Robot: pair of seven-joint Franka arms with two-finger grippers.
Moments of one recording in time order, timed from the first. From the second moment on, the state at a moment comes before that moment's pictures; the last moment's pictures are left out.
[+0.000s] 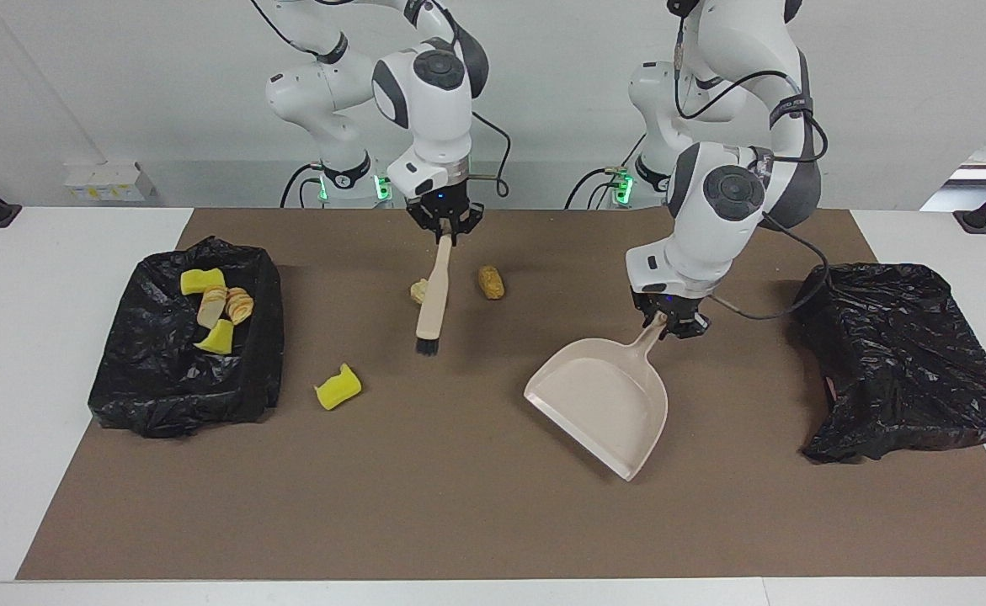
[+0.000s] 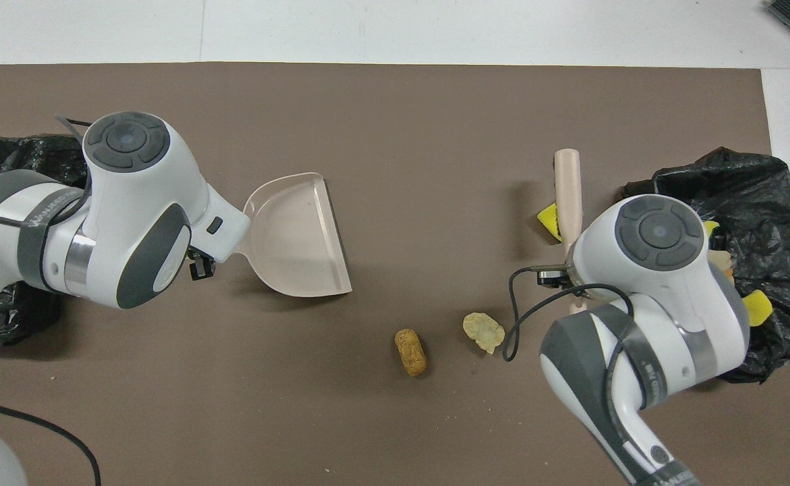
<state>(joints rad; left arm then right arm) -0.35 0.19 0.02 -1.83 0.15 1.84 1.05 0.14 0.00 0.11 -2.07 -0.21 1.96 0.37</state>
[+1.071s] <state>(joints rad) -0.60 -0.11 0.00 -2.28 0.17 1.99 0.87 0.18 0.17 0.15 -2.04 -0.12 1.93 0.27</state>
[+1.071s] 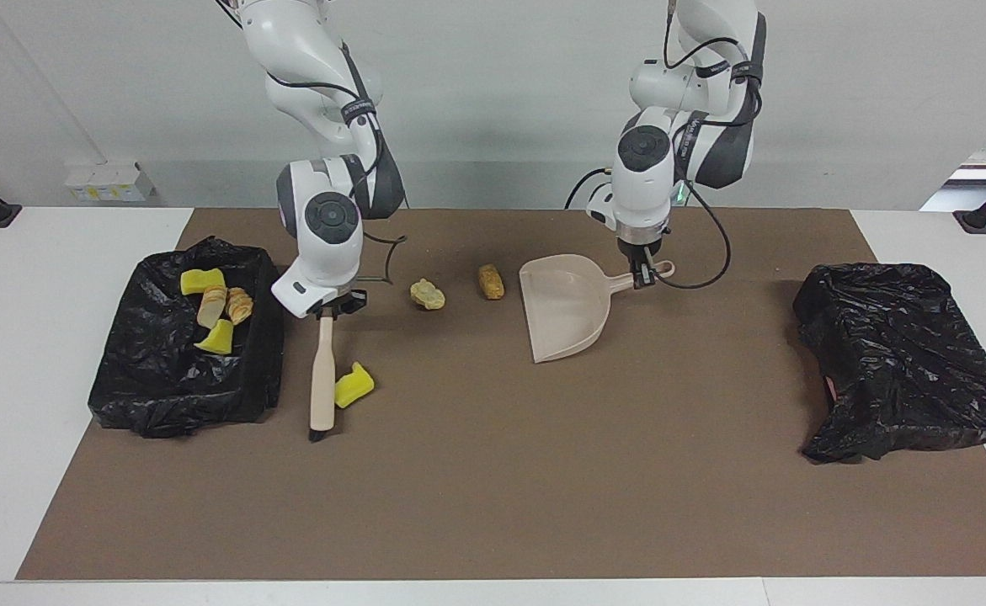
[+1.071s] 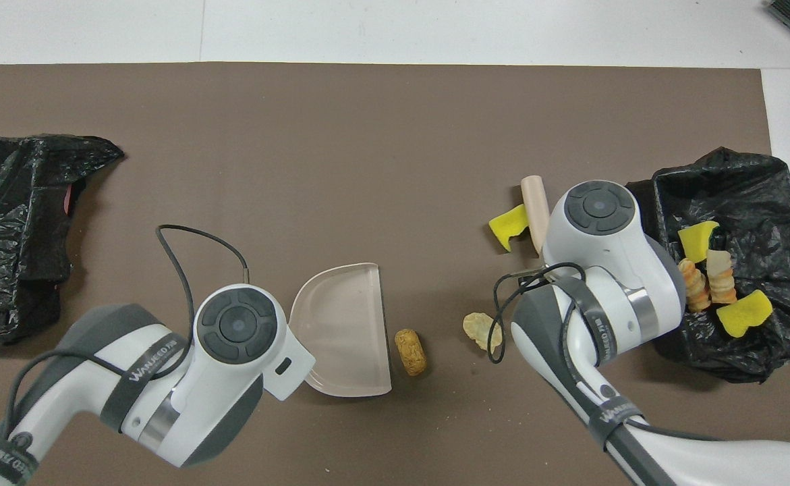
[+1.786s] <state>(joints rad) -0.66 -0.13 0.01 -2.35 0.12 2.09 0.61 0.37 0.10 0.15 -2.11 0.08 1.91 0.05</state>
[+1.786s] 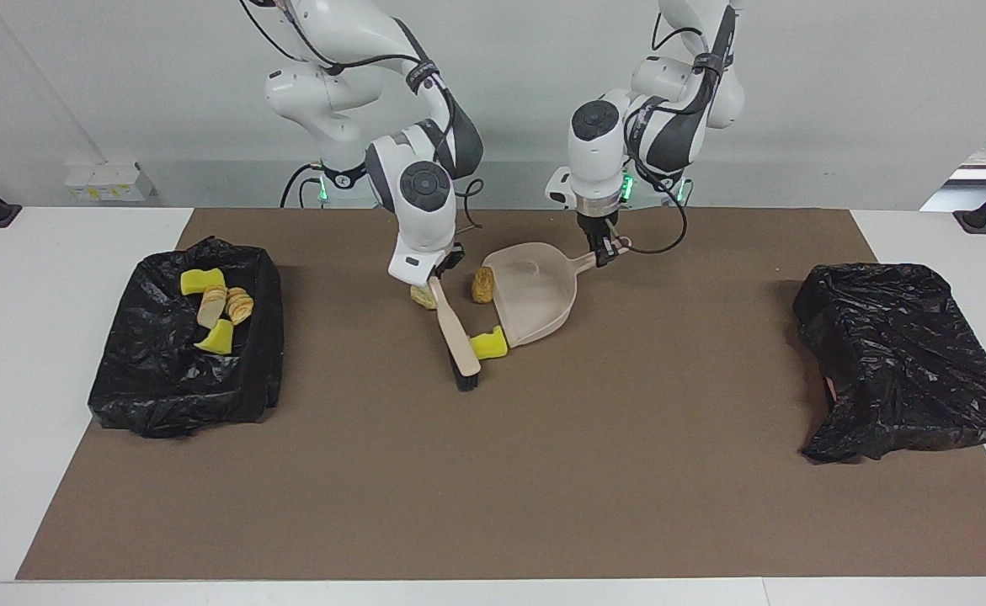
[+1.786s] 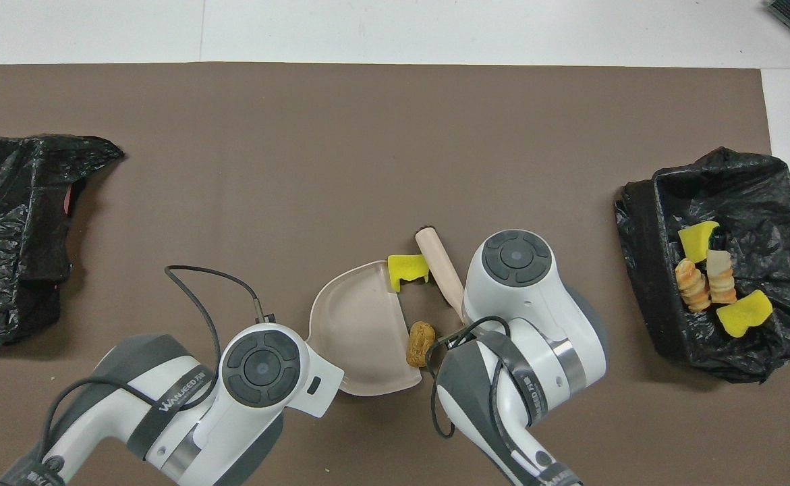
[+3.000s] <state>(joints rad) -0.62 -0.10 0.02 -2.35 0.10 2.15 0.66 0.33 -0.07 0.13 -2.12 0.03 1.74 0.13</state>
